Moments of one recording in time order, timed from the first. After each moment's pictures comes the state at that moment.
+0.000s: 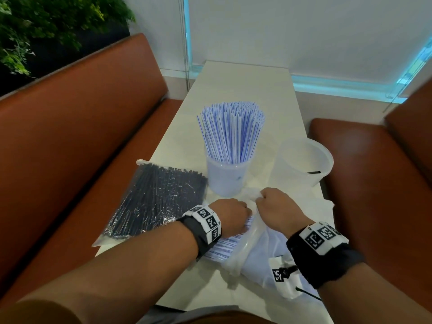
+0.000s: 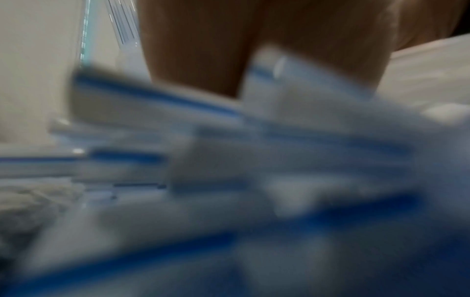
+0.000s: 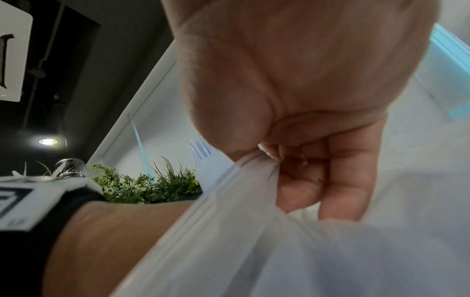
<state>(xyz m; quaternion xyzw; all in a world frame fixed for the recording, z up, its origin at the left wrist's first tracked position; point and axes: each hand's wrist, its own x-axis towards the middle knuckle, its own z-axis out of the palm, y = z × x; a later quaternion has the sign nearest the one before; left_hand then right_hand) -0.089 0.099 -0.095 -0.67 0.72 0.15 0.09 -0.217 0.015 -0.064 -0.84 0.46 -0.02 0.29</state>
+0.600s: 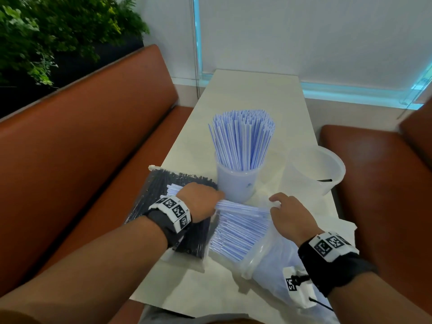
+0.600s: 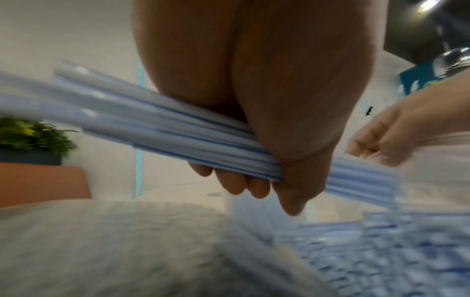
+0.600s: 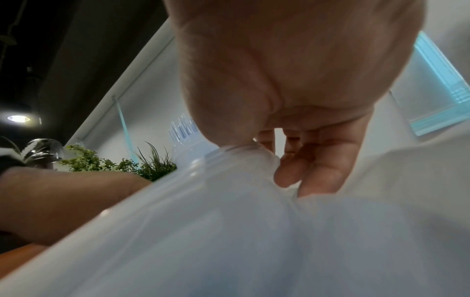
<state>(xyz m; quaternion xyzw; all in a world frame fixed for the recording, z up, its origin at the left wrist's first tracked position) 0.000 0.138 -0.067 -0.72 0.68 0.04 0.09 -0.229 0.004 -0.084 -0.83 0.48 -0.02 0.30</state>
